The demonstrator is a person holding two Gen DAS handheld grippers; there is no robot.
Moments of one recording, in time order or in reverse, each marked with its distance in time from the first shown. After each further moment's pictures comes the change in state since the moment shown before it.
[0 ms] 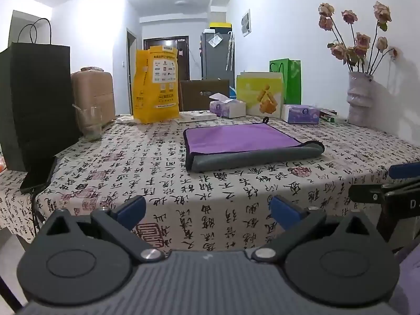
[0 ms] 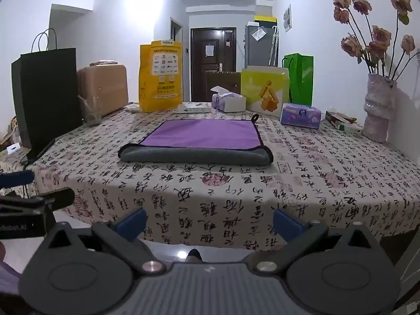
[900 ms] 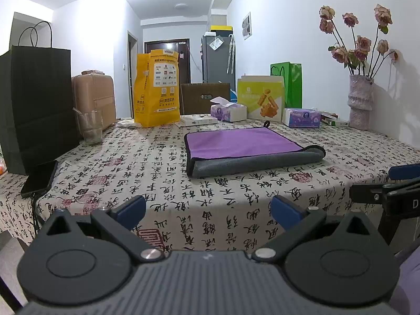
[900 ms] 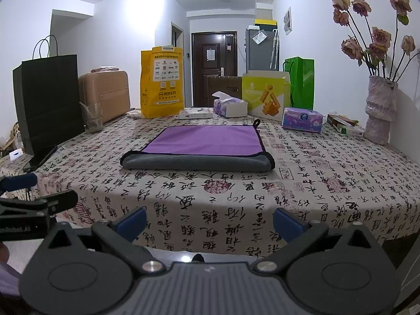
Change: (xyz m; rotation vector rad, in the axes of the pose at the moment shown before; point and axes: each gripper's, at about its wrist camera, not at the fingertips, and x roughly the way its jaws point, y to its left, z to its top) left arm 0.000 0.001 0.007 -0.018 -0.032 -0.009; right arm 0.000 0.000 0.005 0.003 -0.038 0.010
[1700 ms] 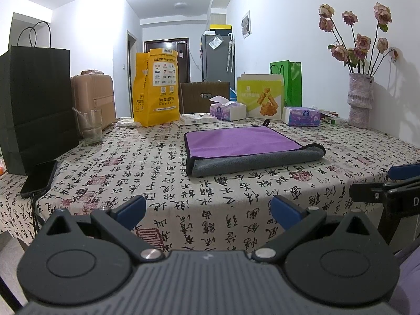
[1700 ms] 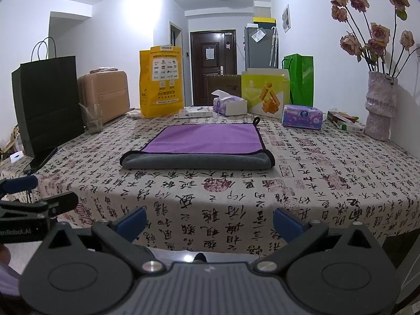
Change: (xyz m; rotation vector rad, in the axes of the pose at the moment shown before) left arm 0.001 0.000 -0.002 0.002 0.003 -0.001; right arm 0.002 -0.002 -0.002 0.018 0.006 0.007
